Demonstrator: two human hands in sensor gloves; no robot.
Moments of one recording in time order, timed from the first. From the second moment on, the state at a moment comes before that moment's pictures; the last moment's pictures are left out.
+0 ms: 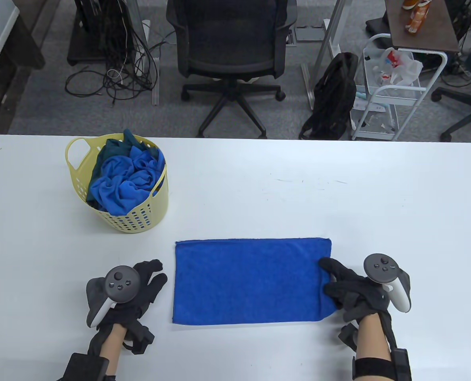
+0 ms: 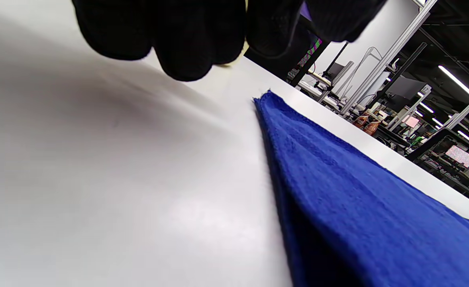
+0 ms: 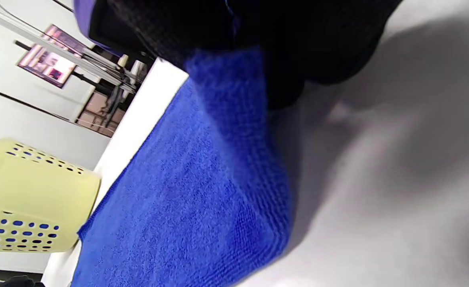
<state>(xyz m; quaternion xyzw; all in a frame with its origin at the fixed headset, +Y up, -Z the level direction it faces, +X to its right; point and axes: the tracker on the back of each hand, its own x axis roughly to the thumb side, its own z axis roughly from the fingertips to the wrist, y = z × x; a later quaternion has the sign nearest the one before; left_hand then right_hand) -0.256 -0.767 -0.184 -0.09 0.00 0.26 0.96 0.280 -0.788 -0.222 -0.01 0.24 0.86 0.46</state>
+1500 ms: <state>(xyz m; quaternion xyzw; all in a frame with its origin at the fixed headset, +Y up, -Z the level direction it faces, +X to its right) -0.257 -0.767 -0.181 -0.10 -0.01 0.27 0.96 0.023 -0.749 -0.227 0.22 0.36 0.87 0.26</state>
